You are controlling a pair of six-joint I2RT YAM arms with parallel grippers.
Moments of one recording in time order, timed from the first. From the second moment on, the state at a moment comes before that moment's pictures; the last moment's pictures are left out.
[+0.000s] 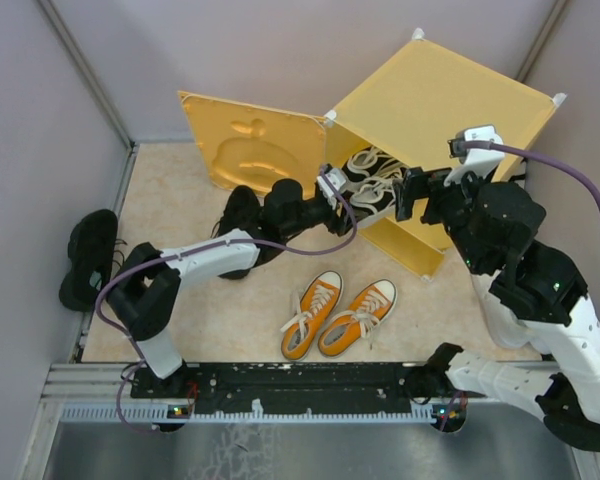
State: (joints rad) left arm -0.84 1.74 1.17 0.53 0.28 0.04; right arm 0.80 0.90 1.52 -0.73 0.56 0.07
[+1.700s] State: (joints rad) left arm -0.89 2.07 1.51 0.63 -0.27 -0.18; right arm 0.80 0.83 1.48 -0.75 0.62 0.07
